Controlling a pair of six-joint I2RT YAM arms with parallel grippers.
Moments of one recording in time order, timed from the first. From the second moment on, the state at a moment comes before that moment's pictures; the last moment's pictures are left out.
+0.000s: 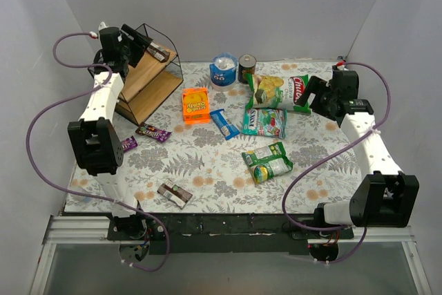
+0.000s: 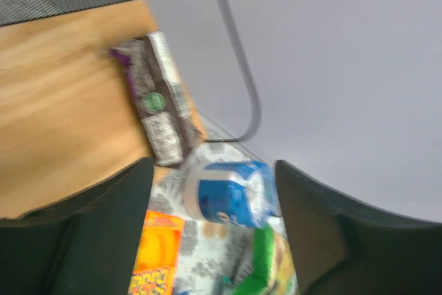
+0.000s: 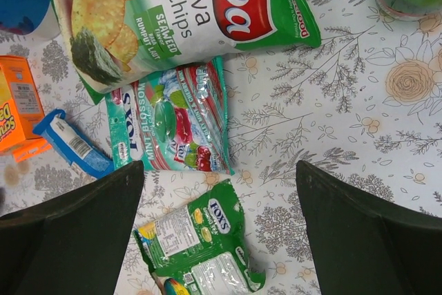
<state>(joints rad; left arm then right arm) 0.06 1.90 1.74 -0.17 0.12 -0.91 0.02 1.35 1.14 -0.53 -0.09 0.42</state>
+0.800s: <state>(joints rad) -0.07 0.88 0.91 -0.71 0.14 -0.73 0.81 1.45 1.14 -0.46 -0.30 0.37</state>
